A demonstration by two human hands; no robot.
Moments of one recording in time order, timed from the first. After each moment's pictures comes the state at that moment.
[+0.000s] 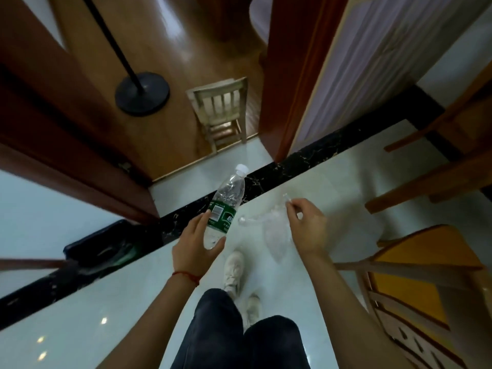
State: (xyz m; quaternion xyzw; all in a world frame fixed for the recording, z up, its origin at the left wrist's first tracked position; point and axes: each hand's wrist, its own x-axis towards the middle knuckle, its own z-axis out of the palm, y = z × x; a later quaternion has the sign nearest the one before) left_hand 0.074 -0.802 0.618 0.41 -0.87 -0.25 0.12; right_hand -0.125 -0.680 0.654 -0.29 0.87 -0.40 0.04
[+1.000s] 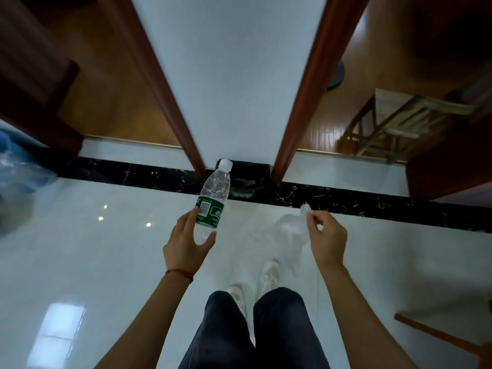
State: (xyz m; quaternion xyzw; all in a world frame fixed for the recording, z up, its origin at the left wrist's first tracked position) left_hand 0.574 -0.820 0.624 0.72 -0.65 -0.20 0.18; right_hand 0.300 -0.812 0.635 -0.53 0.75 -0.36 0.15
